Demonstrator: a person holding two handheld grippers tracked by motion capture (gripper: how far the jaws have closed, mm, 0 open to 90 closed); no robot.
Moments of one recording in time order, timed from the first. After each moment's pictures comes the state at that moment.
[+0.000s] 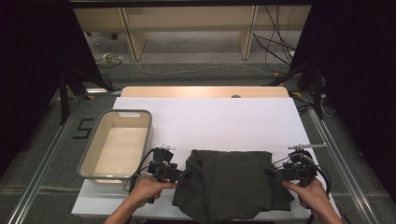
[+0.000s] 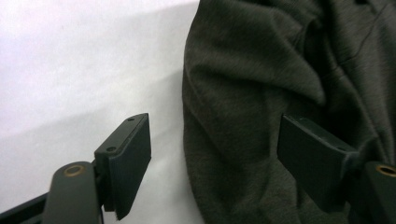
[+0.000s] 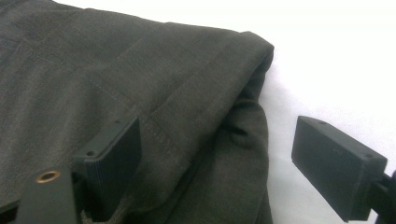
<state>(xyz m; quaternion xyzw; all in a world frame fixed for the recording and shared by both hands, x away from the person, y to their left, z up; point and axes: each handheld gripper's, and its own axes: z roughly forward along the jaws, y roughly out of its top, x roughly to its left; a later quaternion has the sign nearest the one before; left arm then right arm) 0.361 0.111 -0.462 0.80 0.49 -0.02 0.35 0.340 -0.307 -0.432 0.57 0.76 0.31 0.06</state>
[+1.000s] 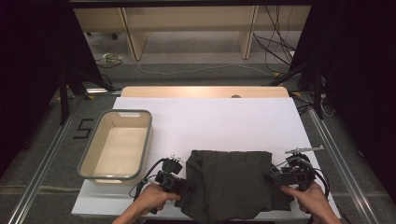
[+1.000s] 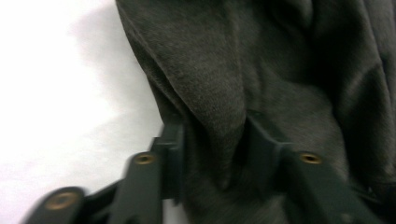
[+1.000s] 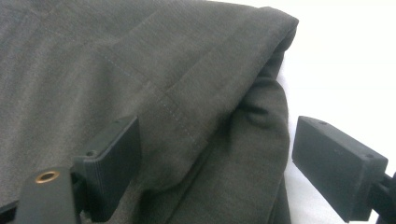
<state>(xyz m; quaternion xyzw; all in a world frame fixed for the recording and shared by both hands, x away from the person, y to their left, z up) 0.339 0.088 -0.478 0.83 0.46 -0.09 0.31 0.332 -0.301 -0.435 0.56 0.77 0.30 0.04</state>
